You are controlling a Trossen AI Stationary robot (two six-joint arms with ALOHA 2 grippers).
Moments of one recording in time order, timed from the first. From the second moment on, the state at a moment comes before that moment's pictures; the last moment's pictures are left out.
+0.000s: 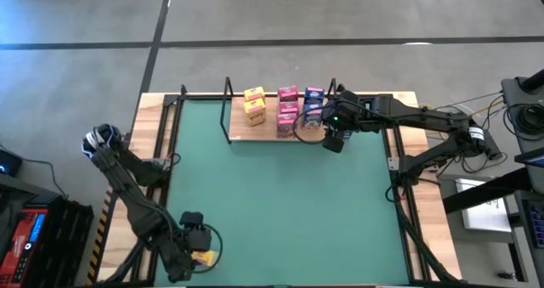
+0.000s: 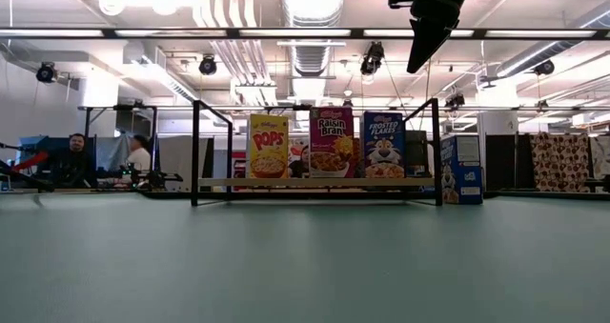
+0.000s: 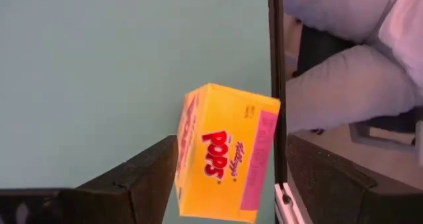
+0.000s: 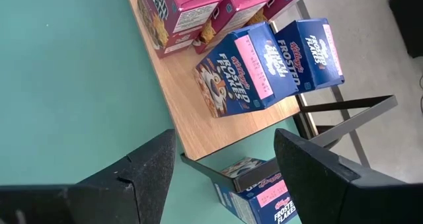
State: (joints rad) left arm -0.92 1.47 1.15 -0.79 -0.11 -0.92; right arm -0.22 1.35 1.35 -1.06 0.34 -0.01
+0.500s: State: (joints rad) left arm -0.93 1.58 1.15 -0.83 -0.09 -0.85; right arm -0.22 1.35 1.35 -1.06 0.34 -0.01
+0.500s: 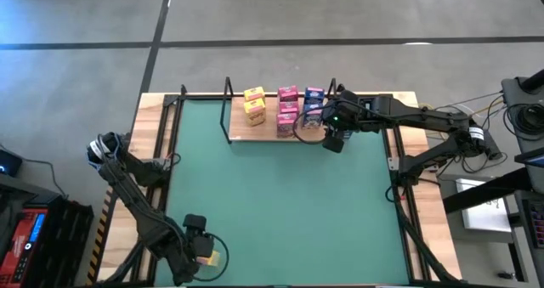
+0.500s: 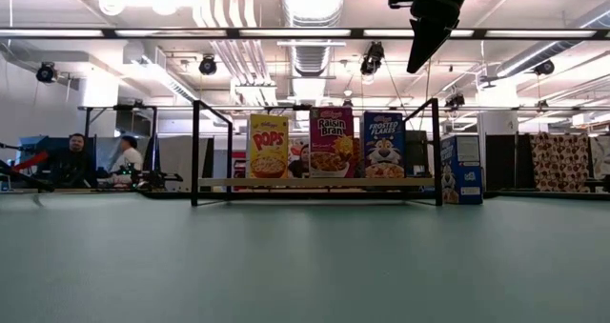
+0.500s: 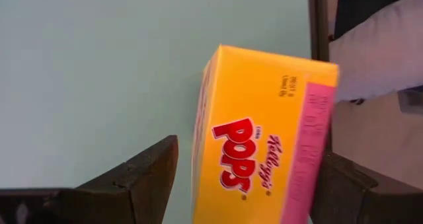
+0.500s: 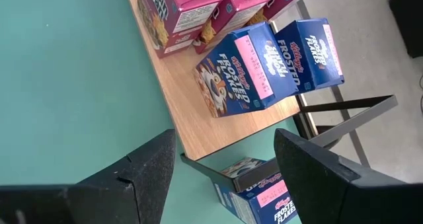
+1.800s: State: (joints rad) left arm -0.55 1.65 1.33 -1.05 -0.19 -0.21; right arm -0.22 1.35 1.35 -1.06 0.34 -0.01
